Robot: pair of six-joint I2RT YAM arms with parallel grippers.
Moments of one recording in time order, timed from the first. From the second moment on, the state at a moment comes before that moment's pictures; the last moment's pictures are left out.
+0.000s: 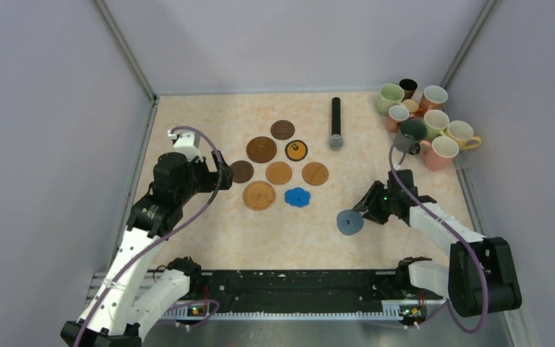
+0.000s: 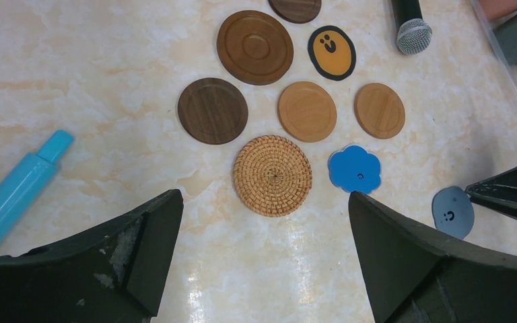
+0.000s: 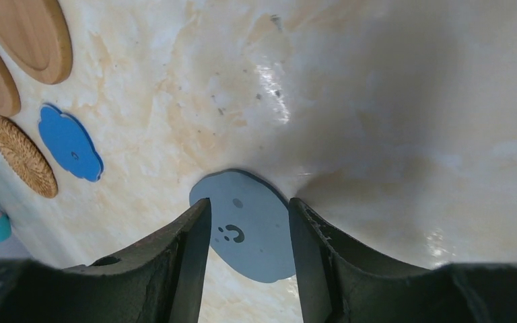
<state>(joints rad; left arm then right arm) -0.31 0.77 0.88 -0.55 0.01 -0.34 0.12 1.16 0.45 -0.31 -0.25 0.73</state>
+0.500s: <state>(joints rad) -0.31 0.77 0.88 -0.55 0.01 -0.34 0.44 1.30 0.51 -0.18 -0.21 0.86</state>
